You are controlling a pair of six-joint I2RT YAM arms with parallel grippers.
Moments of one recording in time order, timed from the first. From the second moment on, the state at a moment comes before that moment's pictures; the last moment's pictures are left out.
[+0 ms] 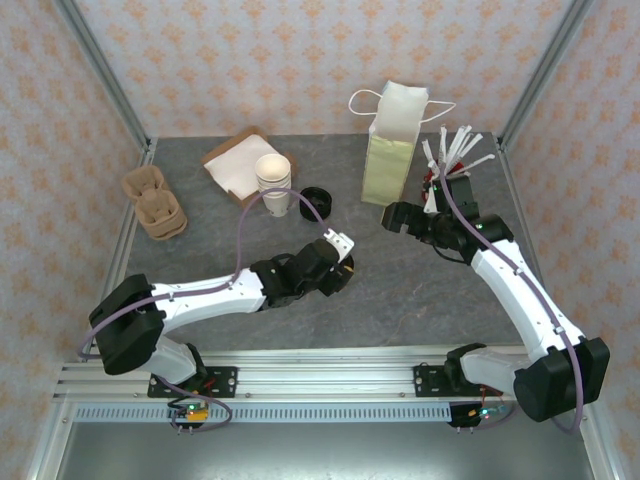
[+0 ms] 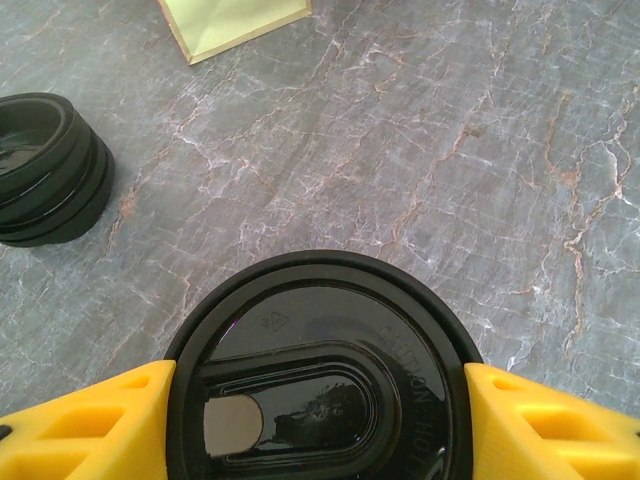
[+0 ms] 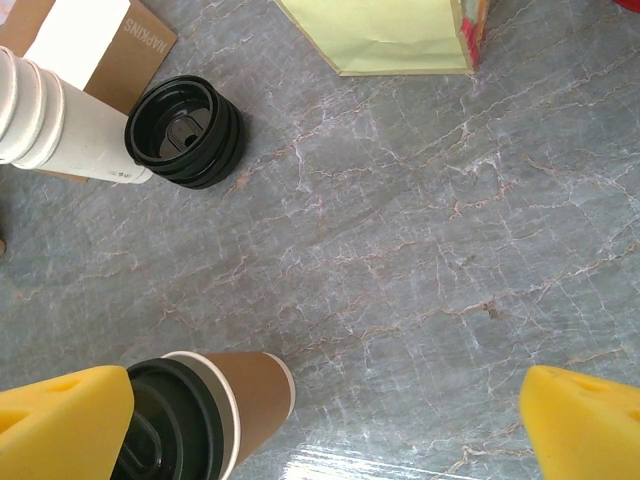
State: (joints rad) left arm -0.96 1.48 0.91 -0.17 -0.30 -0.15; right arm 0.28 1.16 1.08 -0.77 -0.19 0.51
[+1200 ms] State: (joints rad) left arm -0.96 1.50 0.91 -0.16 -0.31 -0.20; right arm 0.28 1.17 1.07 -0.77 -0.20 0.51
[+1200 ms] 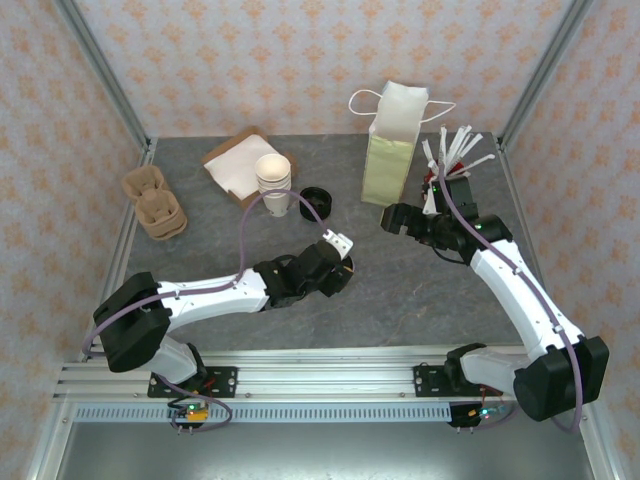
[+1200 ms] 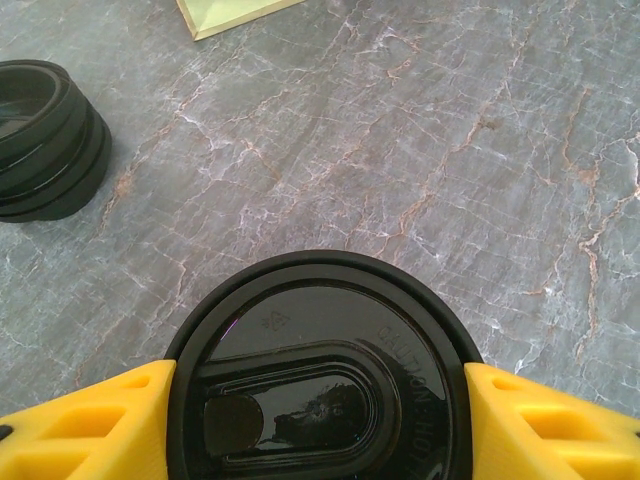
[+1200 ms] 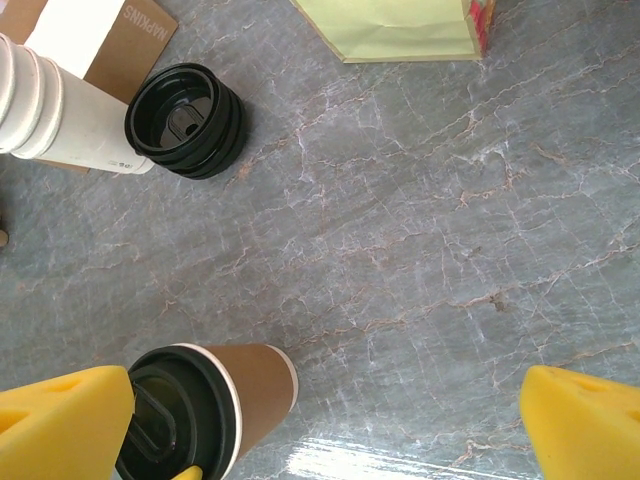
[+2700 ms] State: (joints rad) left arm -0.96 1.52 0.90 -0.17 -0.37 -0.24; right arm 0.28 1.17 1.06 -0.76 -0.22 0.52
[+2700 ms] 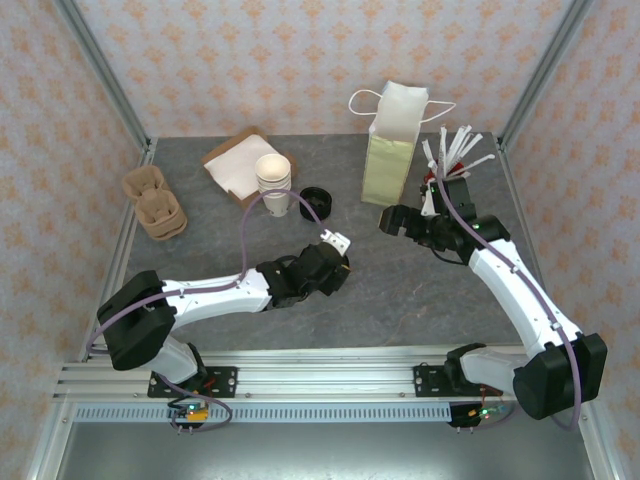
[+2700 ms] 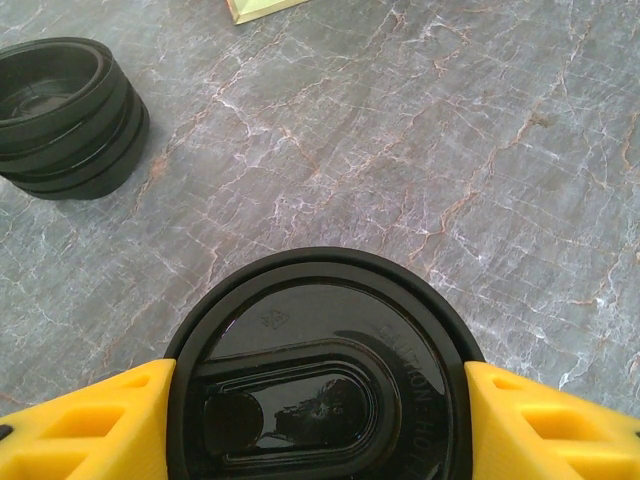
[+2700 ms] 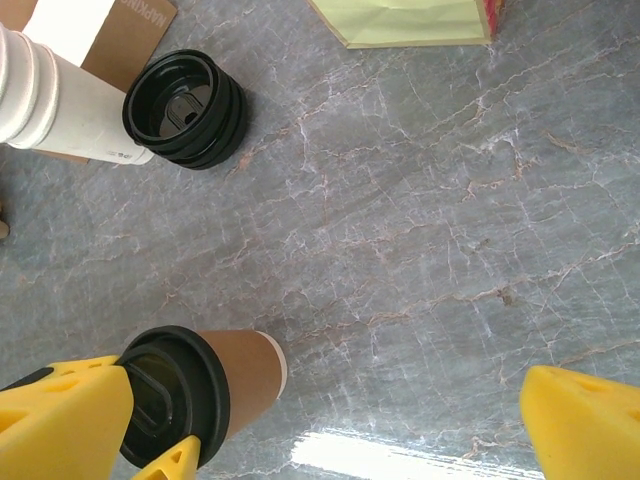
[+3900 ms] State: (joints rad) left arm -0.96 1.55 0.86 -0.13 -0.39 -0.34; right arm 0.28 1.17 1.06 -0.76 -0.25 0.53
